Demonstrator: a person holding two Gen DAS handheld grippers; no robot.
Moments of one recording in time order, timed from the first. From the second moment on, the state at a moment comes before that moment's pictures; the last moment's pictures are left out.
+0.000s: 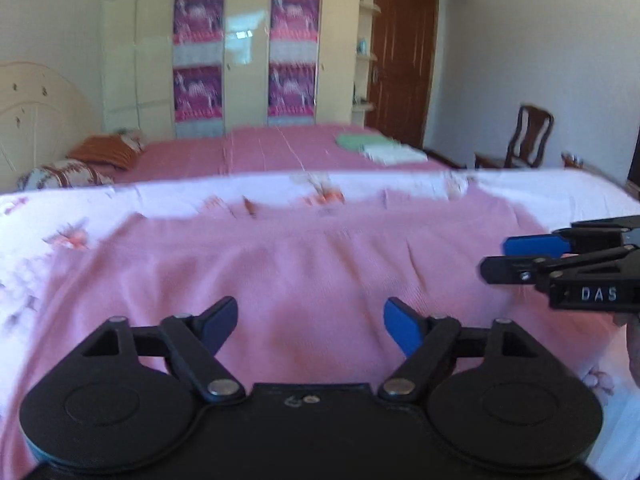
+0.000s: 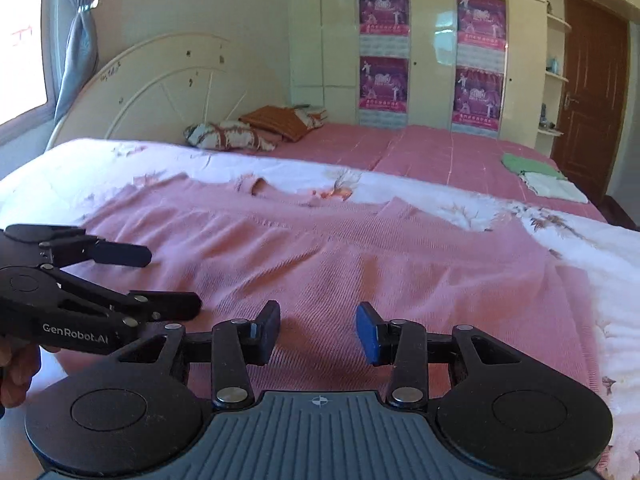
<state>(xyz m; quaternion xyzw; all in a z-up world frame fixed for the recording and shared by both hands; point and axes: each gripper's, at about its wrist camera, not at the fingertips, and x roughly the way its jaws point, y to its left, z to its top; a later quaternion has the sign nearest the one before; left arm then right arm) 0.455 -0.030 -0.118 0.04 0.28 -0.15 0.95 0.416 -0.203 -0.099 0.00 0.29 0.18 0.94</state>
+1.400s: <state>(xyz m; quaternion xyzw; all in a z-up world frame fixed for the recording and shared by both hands) 0.429 -0.002 -0.108 0.05 0.29 -0.10 0.95 0.346 -0.328 -0.068 0.05 0.34 0.07 0.94</state>
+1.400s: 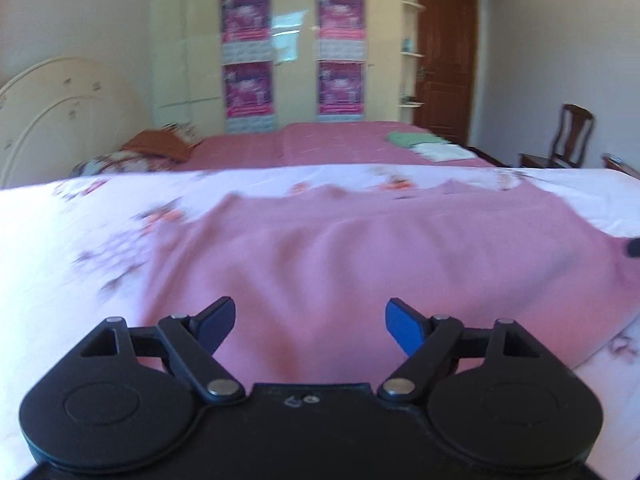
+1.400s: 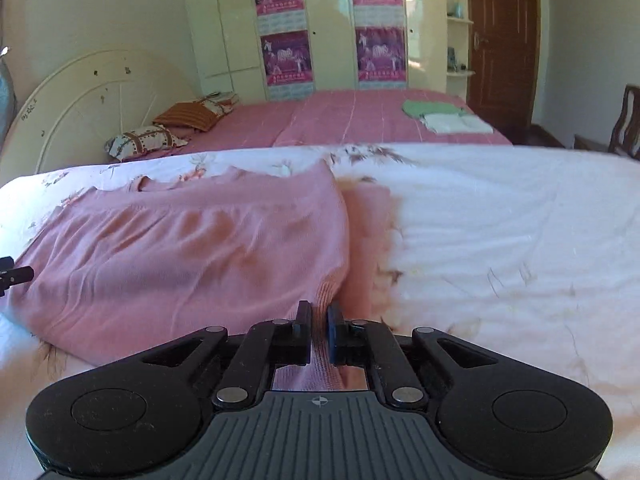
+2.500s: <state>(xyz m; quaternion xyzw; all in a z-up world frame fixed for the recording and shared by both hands) 0.470 -0.082 -0.140 0.06 0.33 -0.11 0.94 0.412 -0.213 -0.097 -0.01 0.33 0.14 0.93</state>
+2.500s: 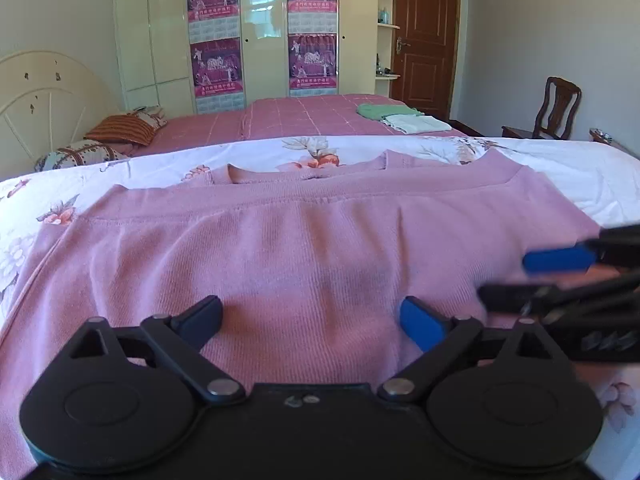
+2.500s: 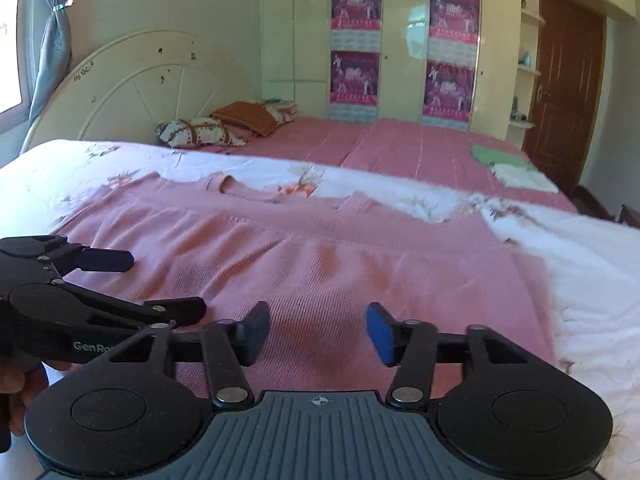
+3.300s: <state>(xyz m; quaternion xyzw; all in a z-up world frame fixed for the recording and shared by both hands) 0.423 0.030 -0.140 0.02 0.33 -0.07 0.94 0.359 -0.282 -0.111 0.04 0.36 0.00 0.93</state>
